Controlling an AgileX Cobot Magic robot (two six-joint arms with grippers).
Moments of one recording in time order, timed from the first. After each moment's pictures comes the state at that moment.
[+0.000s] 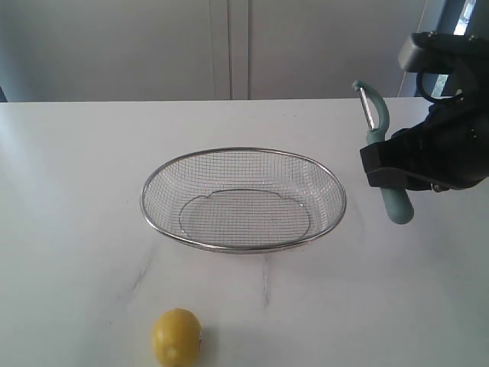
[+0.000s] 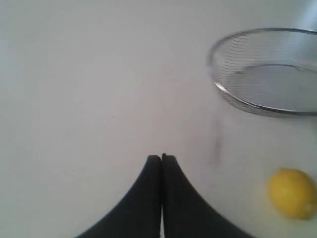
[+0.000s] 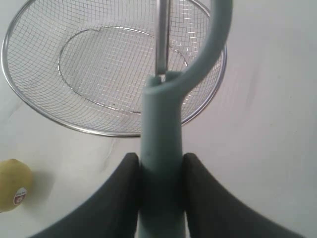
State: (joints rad) left arm -0.07 0.27 -0.45 -0.26 0.78 0.17; right arm 0.23 1.20 -0.91 0.39 0.74 -0.27
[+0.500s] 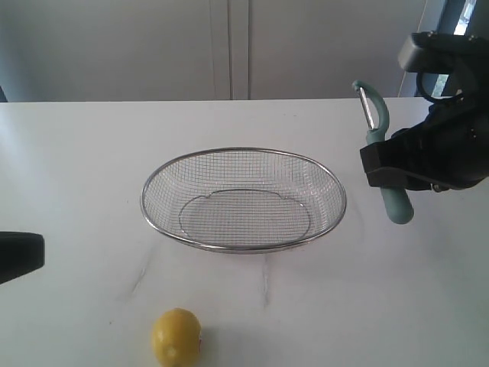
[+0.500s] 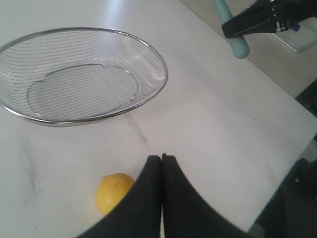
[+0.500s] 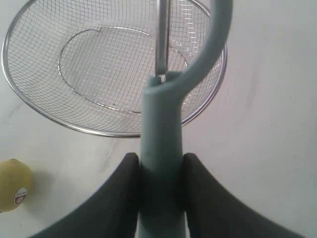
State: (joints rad) left arm -0.08 0.54 -0.47 -1.10 0.96 0.90; right arm 0.23 1.20 -0.91 0.39 0.74 -0.27
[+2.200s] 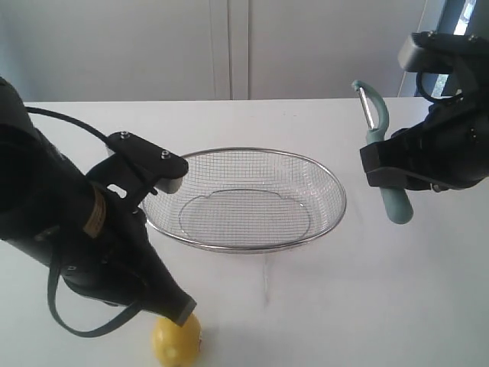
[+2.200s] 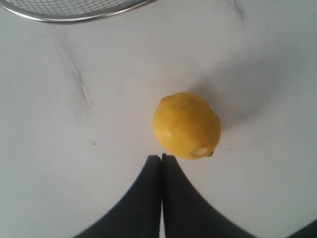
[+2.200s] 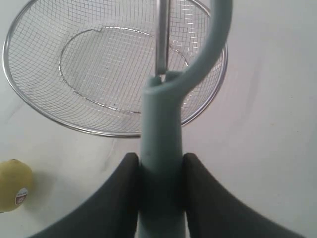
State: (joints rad) left arm -0.98 1.34 -0.96 0.16 0.93 -0.41; right arm 0.23 1.20 -0.91 0.39 0.74 -0.27
